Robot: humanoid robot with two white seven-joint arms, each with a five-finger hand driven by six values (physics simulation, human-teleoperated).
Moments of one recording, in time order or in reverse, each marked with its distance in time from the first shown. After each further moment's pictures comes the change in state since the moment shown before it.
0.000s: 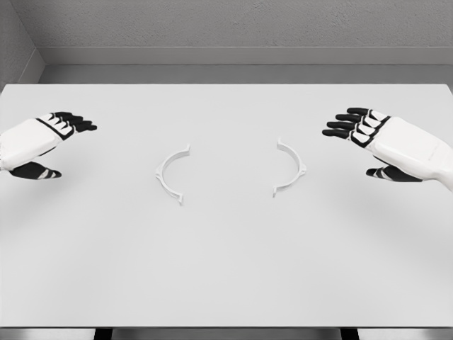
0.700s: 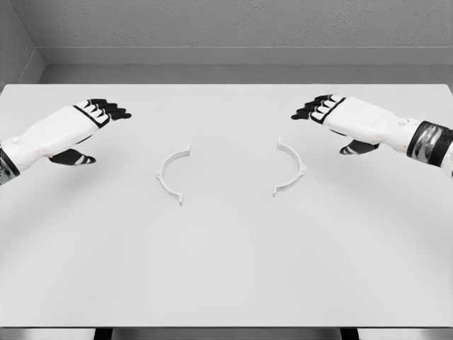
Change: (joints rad) left arm -0.109 -0.178 -0.014 0.018 -0.130 0.000 -0.024; right arm -0.345 0.326 0.099 0.306 0.155 -0.002 0.371
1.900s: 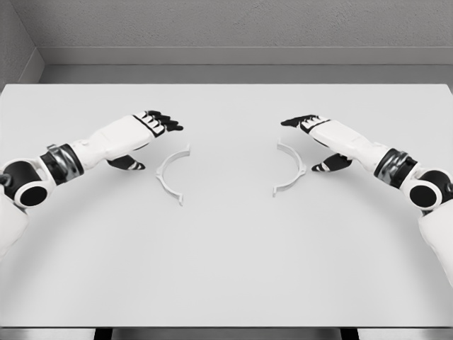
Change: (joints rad) left arm -0.107 -0.211 -0.121 0.128 -0.115 0.000 -0.037; right arm 0.043 0.165 -0.020 0.277 -0.042 0.001 -0.153
